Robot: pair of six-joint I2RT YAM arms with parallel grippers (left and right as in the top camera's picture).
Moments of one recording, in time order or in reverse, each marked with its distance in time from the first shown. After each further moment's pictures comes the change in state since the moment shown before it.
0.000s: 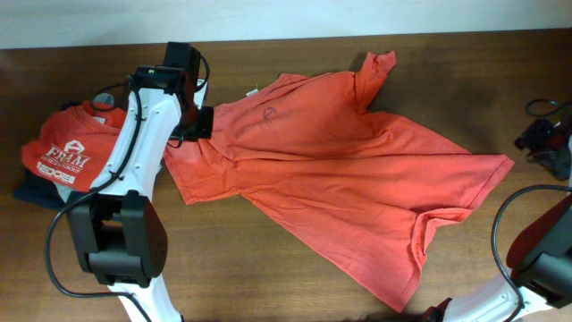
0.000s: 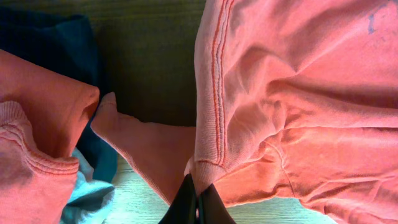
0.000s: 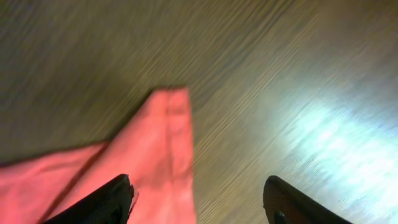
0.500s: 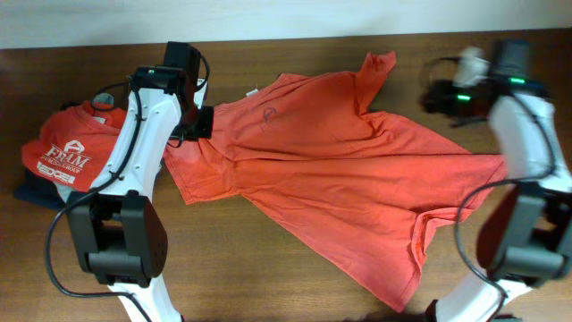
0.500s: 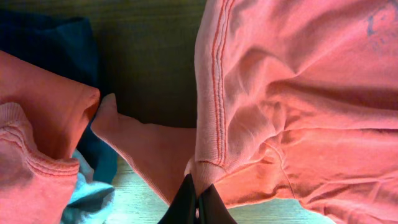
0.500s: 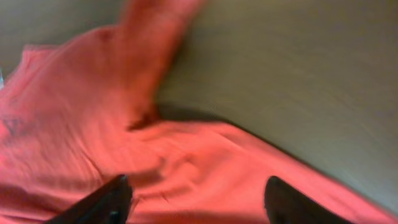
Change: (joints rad) left arm 0.000 0.000 0.000 0.004 0.000 0.000; right arm 0.422 0.029 0.000 0.245 -0.379 -0.206
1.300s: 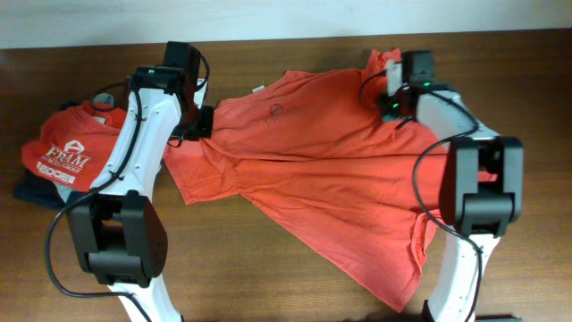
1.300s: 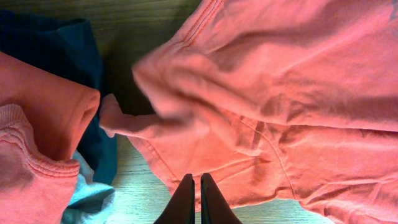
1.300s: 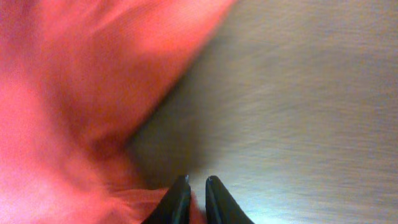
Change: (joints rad) left arm 0.000 0.000 0.000 0.003 0.000 0.000; right arm 0.153 0.304 0.049 0.274 0.283 -0.183
